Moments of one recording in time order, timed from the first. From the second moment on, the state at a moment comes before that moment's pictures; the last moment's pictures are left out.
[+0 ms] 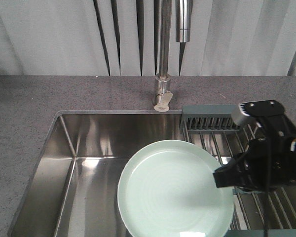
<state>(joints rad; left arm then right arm) 0.05 0.14 -0.43 -0.60 0.74 0.53 0.28 1.18 -0.84 0.47 0.82 -0.29</state>
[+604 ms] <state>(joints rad) 0.05 0.14 -0.43 -0.60 0.75 0.53 0.22 1.59 -1.17 0.30 0.68 -0.15</state>
